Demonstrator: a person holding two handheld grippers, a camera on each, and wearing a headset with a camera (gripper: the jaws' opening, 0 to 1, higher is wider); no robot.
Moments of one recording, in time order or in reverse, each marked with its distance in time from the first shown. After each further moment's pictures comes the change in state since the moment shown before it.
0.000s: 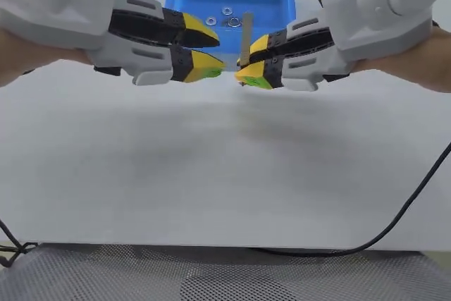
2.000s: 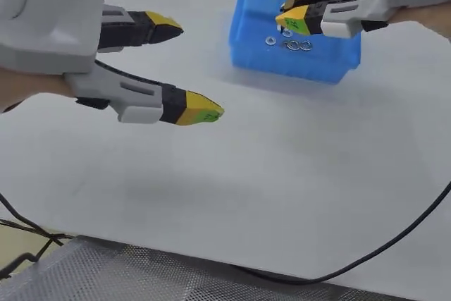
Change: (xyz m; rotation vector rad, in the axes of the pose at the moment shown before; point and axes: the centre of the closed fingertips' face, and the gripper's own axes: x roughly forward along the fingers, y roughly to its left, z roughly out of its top) left arm -0.072 0.020 -0.045 -0.234 0.000 0.265; right arm 0.032 -0.093 0.038 -0.055 0.001 -0.092
